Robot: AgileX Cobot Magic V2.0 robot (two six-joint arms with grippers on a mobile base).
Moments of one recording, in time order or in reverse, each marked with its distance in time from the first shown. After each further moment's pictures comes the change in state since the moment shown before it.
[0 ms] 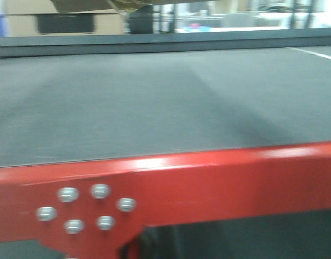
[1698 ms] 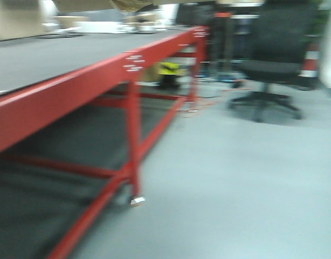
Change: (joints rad) left arm 0.000 0.000 0.000 0.000 -0.002 0.000; right arm -0.001 0.000 0.000 0.000 0.000 -0.002
